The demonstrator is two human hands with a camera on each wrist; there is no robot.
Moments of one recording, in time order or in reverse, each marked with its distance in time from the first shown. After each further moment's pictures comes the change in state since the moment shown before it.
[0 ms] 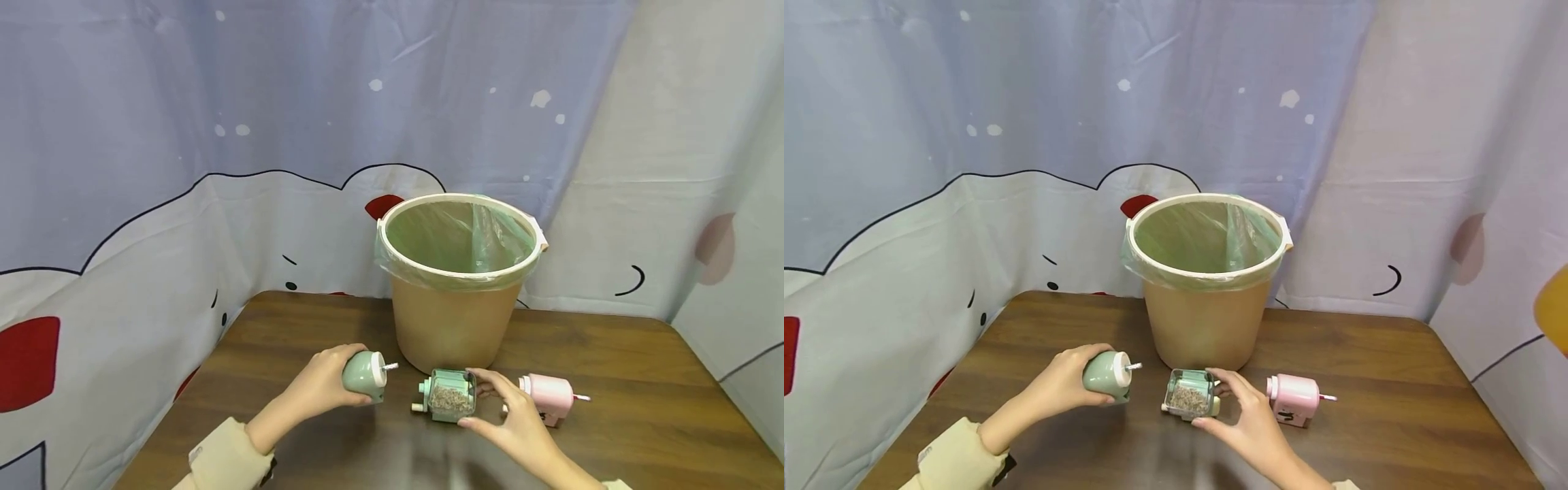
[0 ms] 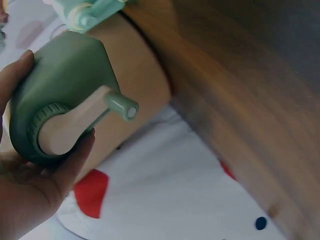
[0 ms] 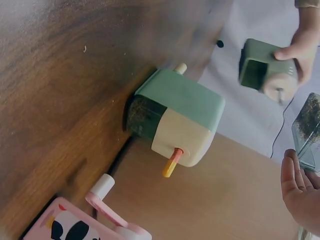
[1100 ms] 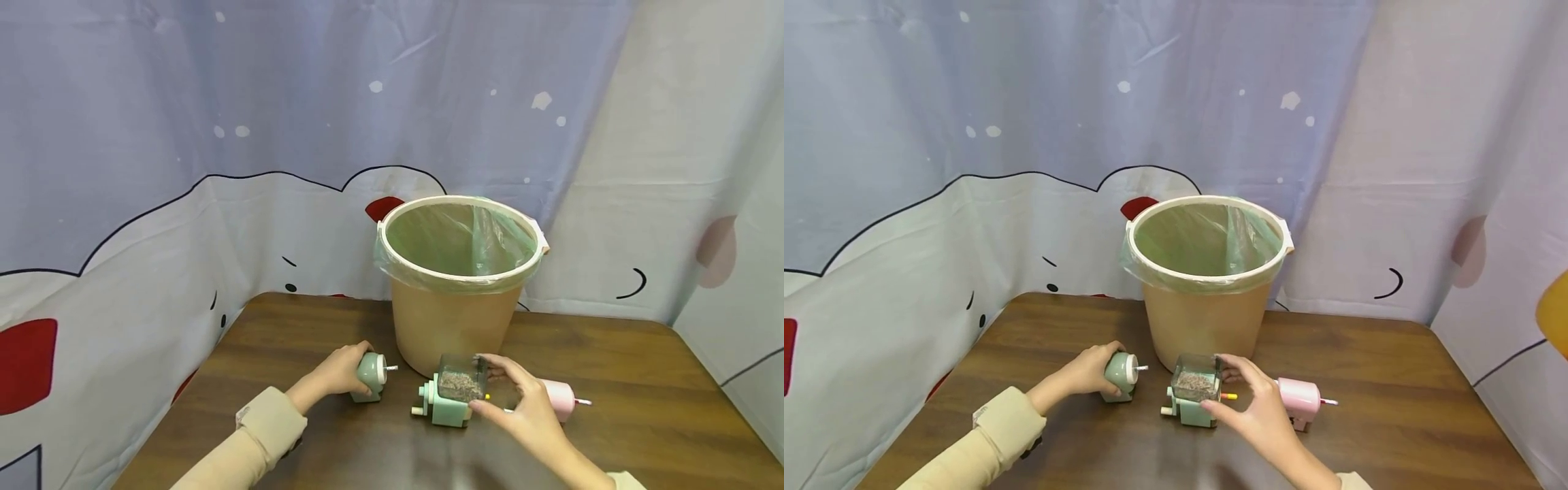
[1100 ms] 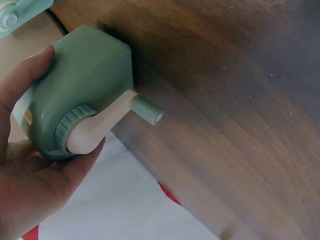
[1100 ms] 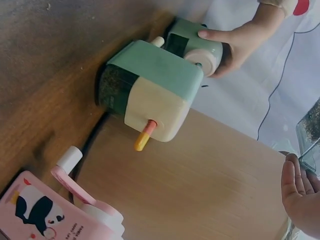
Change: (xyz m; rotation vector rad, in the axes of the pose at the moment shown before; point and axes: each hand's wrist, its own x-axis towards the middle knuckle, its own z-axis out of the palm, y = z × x) left_hand 0.046 -0.049 0.045 0.001 -0.212 -0.023; right_hand 0.019 -0.004 -0.016 0.112 0.092 0.004
